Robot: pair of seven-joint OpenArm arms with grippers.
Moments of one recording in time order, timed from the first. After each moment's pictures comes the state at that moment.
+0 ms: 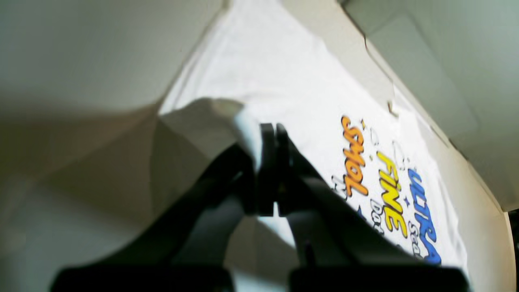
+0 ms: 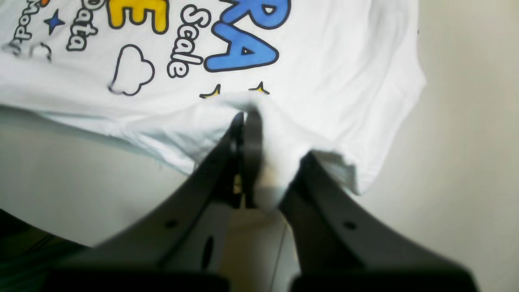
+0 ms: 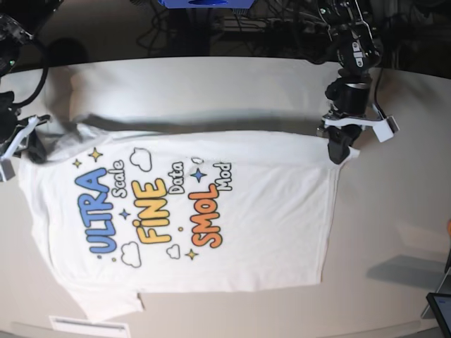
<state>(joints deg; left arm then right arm) 23.6 -0.2 -24.1 108.9 -45.1 -7.5 24.3 -6.5 15.5 39.9 108.2 44.9 40.8 -79.6</state>
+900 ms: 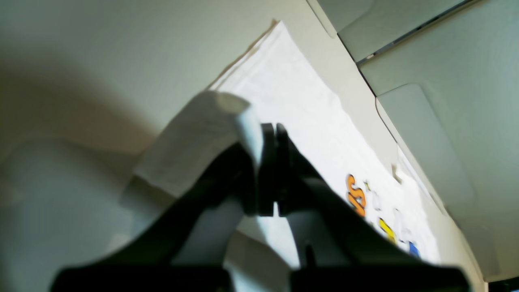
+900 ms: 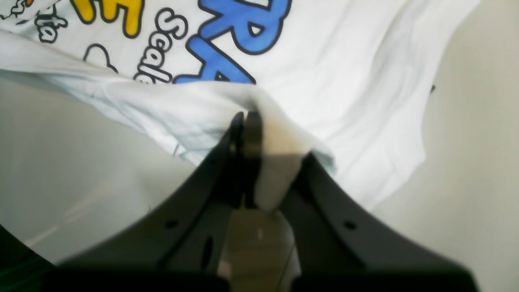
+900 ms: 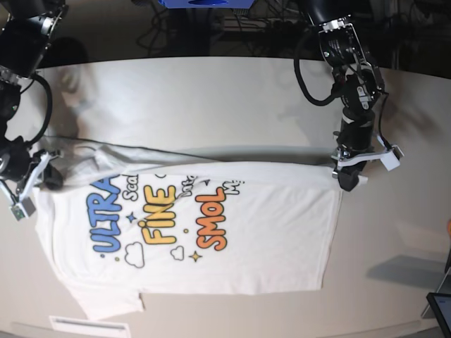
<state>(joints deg) 8.8 -0.2 -25.9 96.0 -45.4 -0.7 24.0 6.5 19.9 26.6 90.6 40.2 41.0 -76.6</state>
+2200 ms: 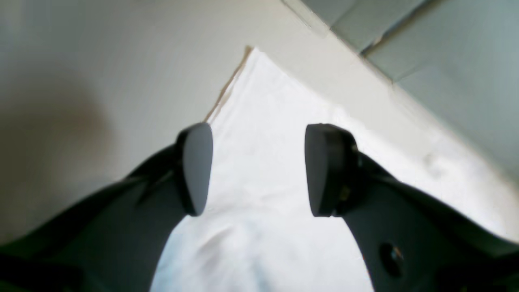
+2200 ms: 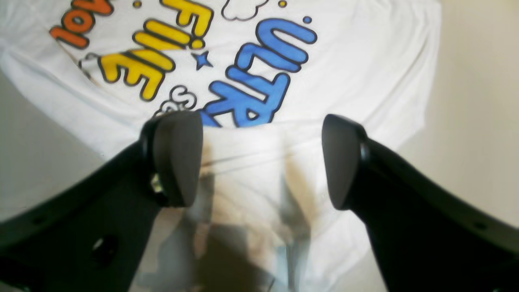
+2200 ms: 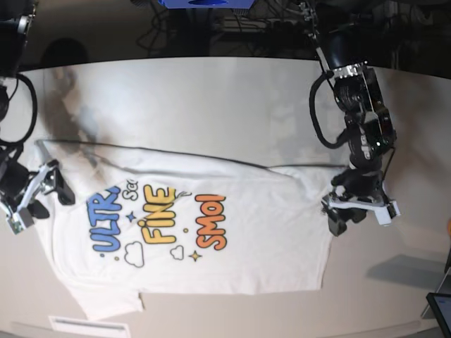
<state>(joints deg) -2.6 -7.4 -17.4 92.4 -28.5 -1.0 30.6 3.3 29.5 16.0 91.4 40.0 40.8 -53.2</state>
